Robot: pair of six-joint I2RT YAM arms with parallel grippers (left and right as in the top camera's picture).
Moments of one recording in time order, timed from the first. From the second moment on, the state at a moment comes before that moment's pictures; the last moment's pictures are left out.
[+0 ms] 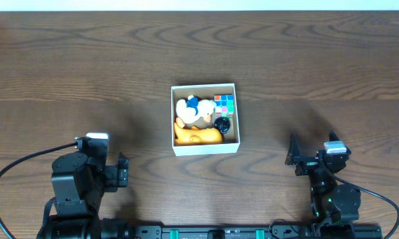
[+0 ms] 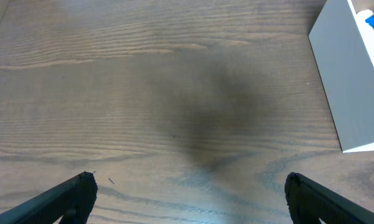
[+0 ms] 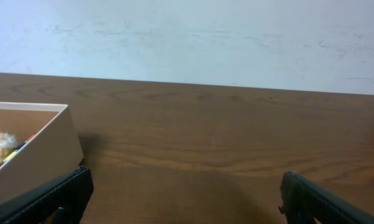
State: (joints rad) left arm 0.04 0.51 0.74 -0.99 -0.09 0.17; right arm 0.06 0.01 0.01 -0.07 -0.01 0.02
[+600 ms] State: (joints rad) left arm 0.04 0.30 0.65 -0.97 0.01 0.16; right arm 0.06 0.01 0.01 -0.07 -0.02 0.02
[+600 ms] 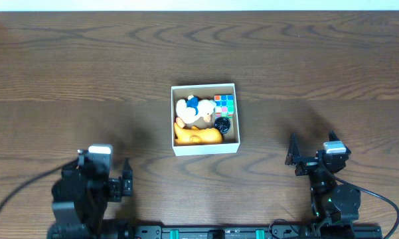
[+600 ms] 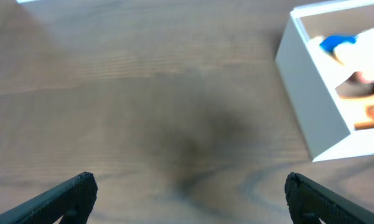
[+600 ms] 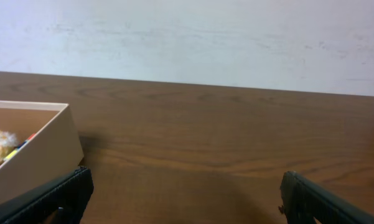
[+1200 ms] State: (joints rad) left arm 0.03 0.01 0.03 -0.12 0.06 0.11; right arm 0.06 0.01 0.01 -0.07 -0.02 0.02
